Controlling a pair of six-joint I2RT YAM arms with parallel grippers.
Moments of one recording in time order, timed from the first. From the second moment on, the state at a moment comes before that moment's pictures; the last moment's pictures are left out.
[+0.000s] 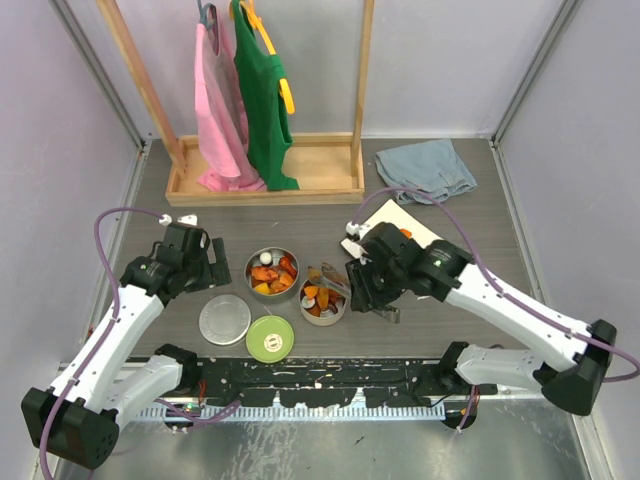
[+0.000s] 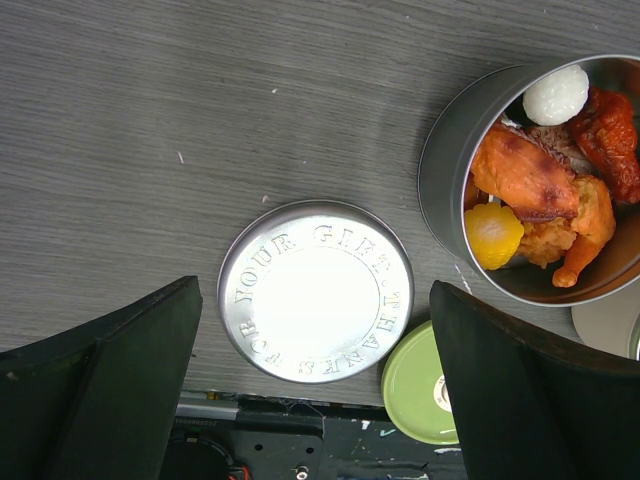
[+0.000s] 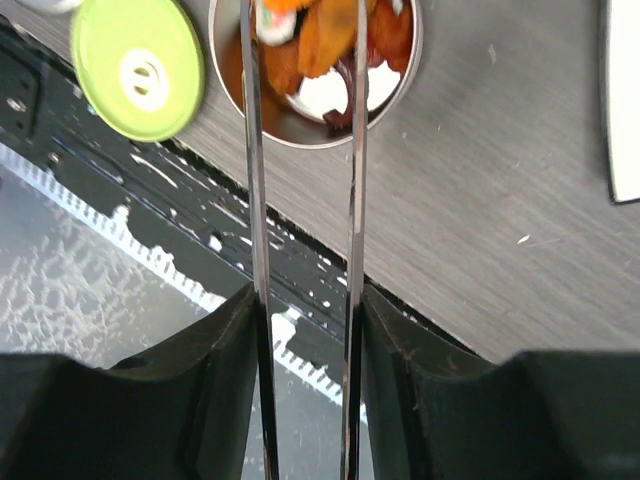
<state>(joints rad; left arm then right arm) -0.31 0.90 0.82 -0.90 -0.18 -0.48 0.90 1.14 1.09 -1.00 -0.10 0.46</state>
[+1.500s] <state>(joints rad) -0.31 0.90 0.82 -0.90 -0.18 -0.48 0.31 1.20 1.03 -0.95 0.18 0.37</state>
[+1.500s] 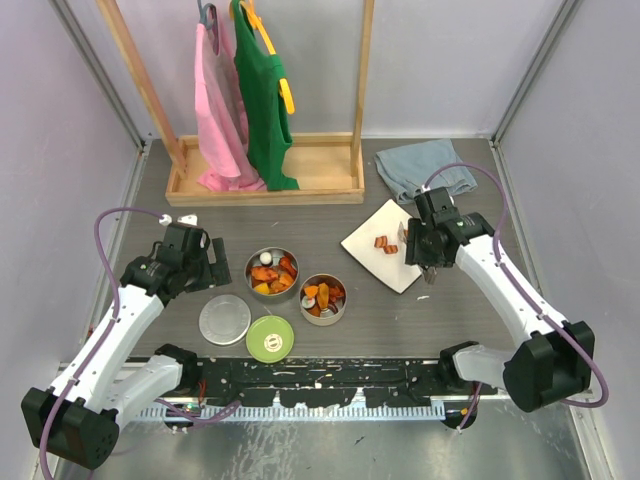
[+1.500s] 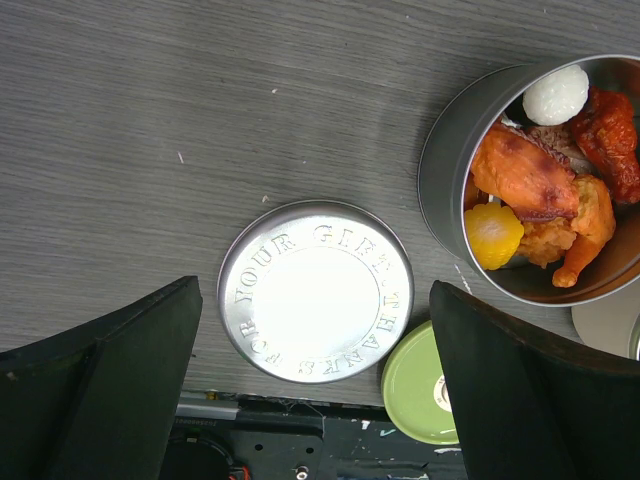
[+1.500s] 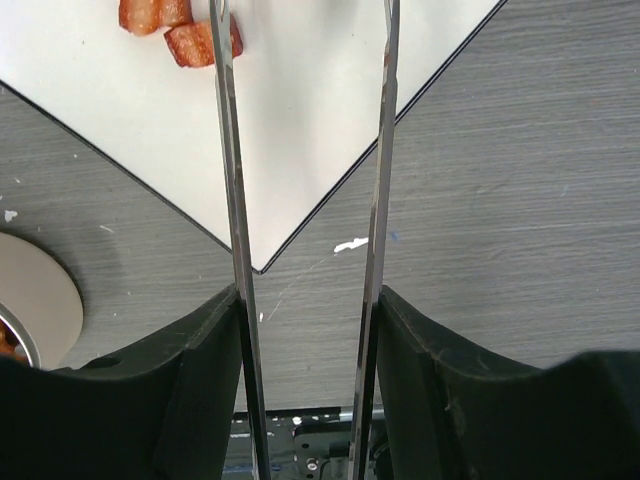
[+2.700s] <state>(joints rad) -0.31 0.91 0.82 -0.90 -0.18 -0.48 0.28 1.33 1.02 -0.87 0.12 0.29</state>
